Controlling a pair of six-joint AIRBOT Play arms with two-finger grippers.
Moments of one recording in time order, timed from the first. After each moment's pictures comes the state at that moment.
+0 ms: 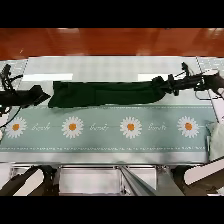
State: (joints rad) left arm 0.29 -1.02 0.81 0.86 -1.02 -1.31; right arm -0.30 -1.78 1.34 -0.63 1.26 1.19
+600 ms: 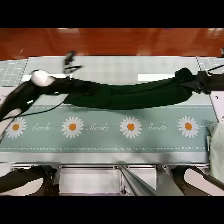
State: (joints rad) left arm -0.38 -1.38 1.12 0.74 -0.81 -1.27; right arm -0.44 -1.15 1.09 -0.72 1.37 1.16
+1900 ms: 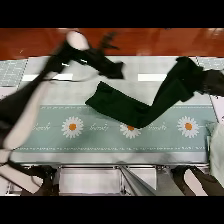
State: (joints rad) left arm -0.41 -1.74 1.82 0.82 -1.26 -1.45; right arm -0.32 -0.86 1.00 -0.56 1.32 1.25
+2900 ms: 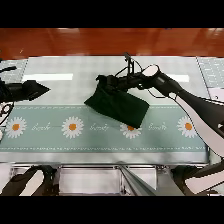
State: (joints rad) left arm 0.27 -0.88 0.90 0.82 -1.16 -1.27; right arm 0.42 -1.72 1.37 -0.45 0.82 1.25
